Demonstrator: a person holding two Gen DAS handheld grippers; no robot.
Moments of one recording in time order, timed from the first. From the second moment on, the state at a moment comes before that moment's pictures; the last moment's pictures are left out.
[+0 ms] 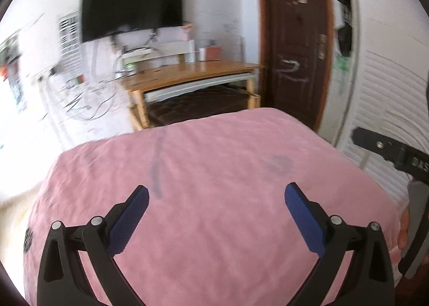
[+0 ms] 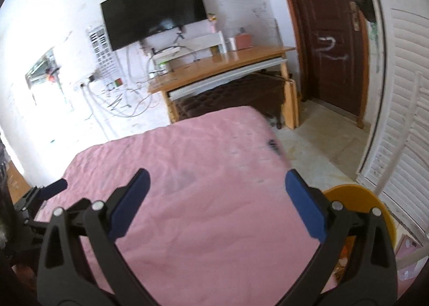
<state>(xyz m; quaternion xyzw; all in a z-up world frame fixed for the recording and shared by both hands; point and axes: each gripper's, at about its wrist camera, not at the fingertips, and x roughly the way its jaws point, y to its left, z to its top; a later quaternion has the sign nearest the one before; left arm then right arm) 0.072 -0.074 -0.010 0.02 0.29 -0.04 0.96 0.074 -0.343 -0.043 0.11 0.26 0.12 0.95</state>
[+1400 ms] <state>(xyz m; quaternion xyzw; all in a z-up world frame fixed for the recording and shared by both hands) 0.032 0.003 -0.007 -0.05 0.27 0.00 0.96 0.045 -0.251 -0.043 0.02 0.28 0.17 0.95</state>
